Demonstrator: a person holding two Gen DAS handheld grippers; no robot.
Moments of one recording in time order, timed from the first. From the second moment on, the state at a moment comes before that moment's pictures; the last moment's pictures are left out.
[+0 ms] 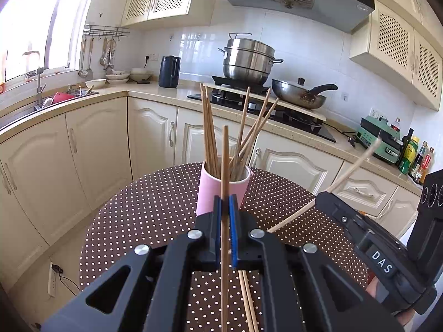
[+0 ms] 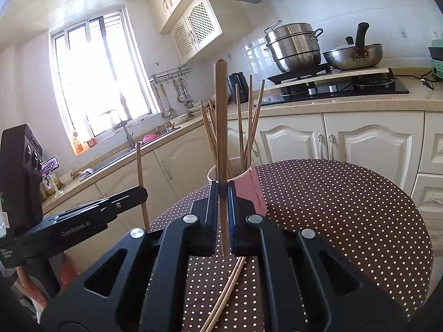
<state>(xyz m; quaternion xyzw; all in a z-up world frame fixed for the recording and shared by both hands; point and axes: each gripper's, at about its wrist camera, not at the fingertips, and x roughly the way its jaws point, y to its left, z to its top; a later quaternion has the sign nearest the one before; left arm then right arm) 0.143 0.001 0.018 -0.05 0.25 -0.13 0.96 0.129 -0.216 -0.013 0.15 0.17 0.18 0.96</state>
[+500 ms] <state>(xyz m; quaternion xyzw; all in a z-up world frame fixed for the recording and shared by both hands) 0.148 0.003 0.048 -0.05 0.22 -0.13 0.97 0.144 -0.214 0.002 0.14 0.16 0.16 0.96</state>
